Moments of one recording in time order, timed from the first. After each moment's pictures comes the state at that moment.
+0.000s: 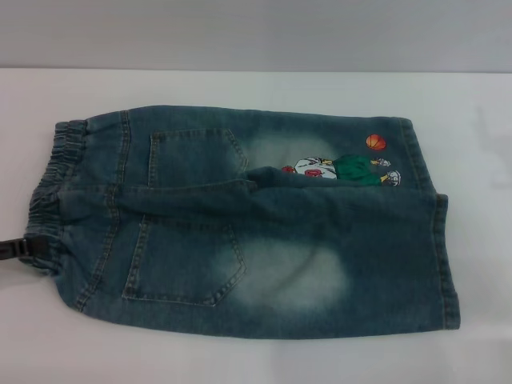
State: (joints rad) left arm -0.33 -1.74 0.91 0.40 1.77 1.43 -1.91; right arm 0.47 2.08 -1.82 -0.21 0.52 -1.45 0.15
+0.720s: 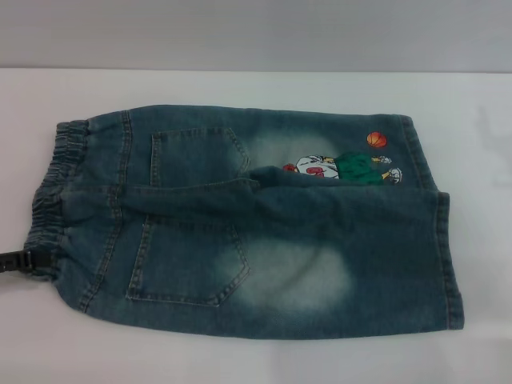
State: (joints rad) left arm -0.33 -1.76 0.91 0.42 1.83 1.40 -1.95; right arm 0.47 2.08 -1.81 -0.20 0.52 -1.45 0.15
